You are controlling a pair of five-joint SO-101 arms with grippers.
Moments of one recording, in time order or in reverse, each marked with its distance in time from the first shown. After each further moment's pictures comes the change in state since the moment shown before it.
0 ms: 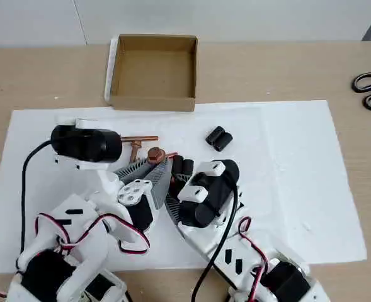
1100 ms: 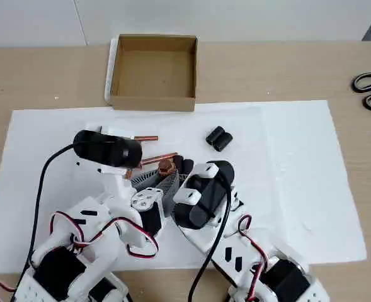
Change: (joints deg) left arm 4.6 -0.7 6.8 -1.1 0.0; right arm -0.3 0.2 0.0 0.1 4.0
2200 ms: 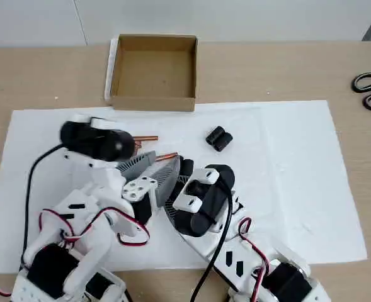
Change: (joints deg) left arm -7.5 0.8 -5.1 -1.7 -9.0; right arm -0.4 -0.2 -0.4 0.0 0.4
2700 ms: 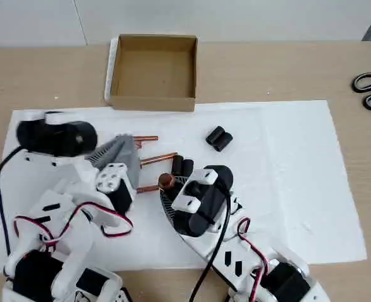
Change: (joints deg) left arm -10.5 -0.1 -4.6 0.0 0.0; right arm 0.2 0.0 0.6 0.0 0.0
